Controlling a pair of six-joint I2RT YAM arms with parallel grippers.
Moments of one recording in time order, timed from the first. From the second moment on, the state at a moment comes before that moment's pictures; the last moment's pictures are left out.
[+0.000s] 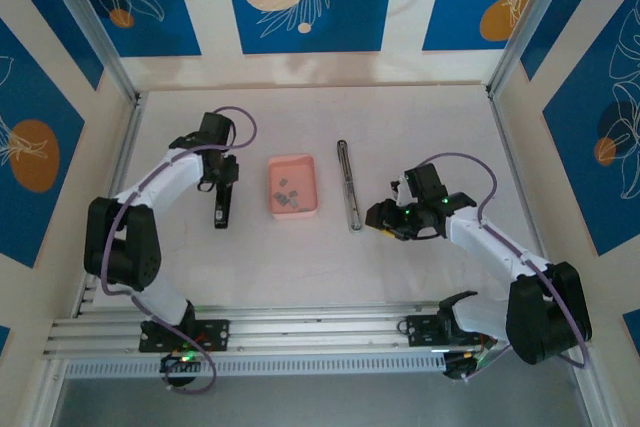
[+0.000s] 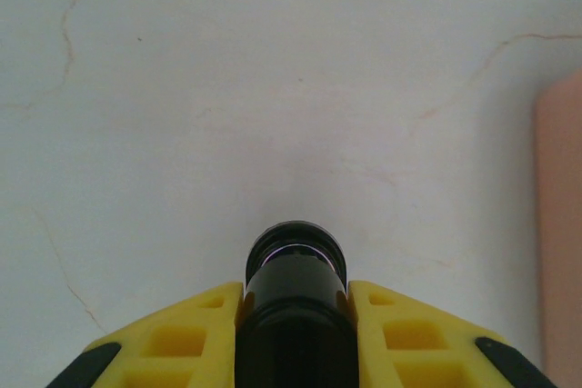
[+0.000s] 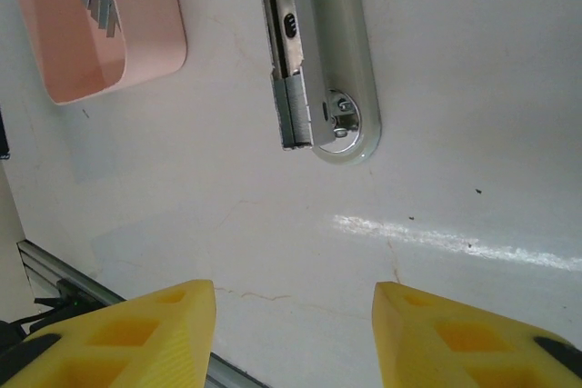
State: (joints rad) left arm -0.25 1.65 1.21 -0.69 -0.17 -0.23; right arm 0.34 1.20 0.71 -0.60 -0.49 0.63
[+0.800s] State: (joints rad) left arm -0.25 1.79 1.16 -0.45 -0.20 -0.23; right arm 0.43 1.24 0.75 -0.60 -0.42 0.69
